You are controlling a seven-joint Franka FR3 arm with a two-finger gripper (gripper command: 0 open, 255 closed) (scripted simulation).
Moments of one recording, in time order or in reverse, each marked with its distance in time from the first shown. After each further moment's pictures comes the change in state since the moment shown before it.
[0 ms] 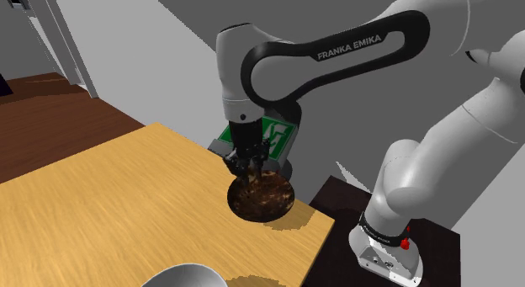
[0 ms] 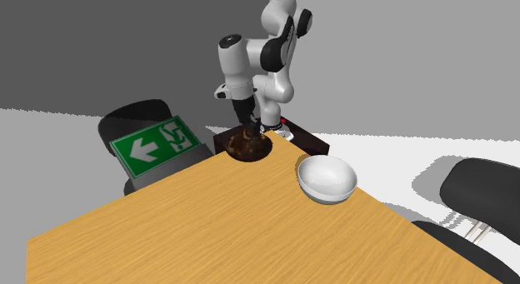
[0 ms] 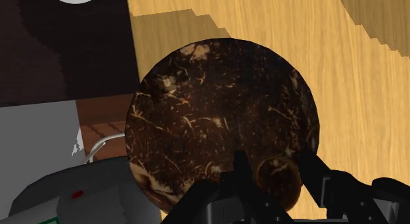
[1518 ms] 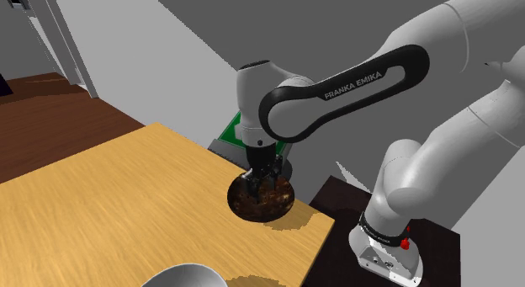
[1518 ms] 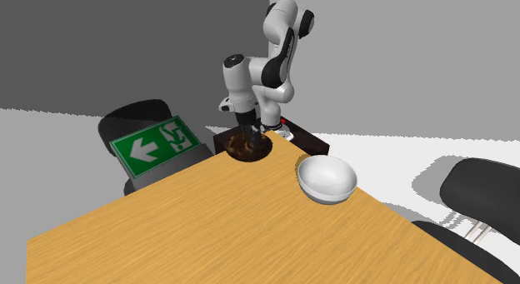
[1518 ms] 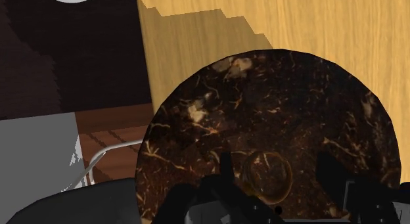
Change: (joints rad) arm 0.014 -0.058 -0.003 -0.222 0.037 0.156 -0.058
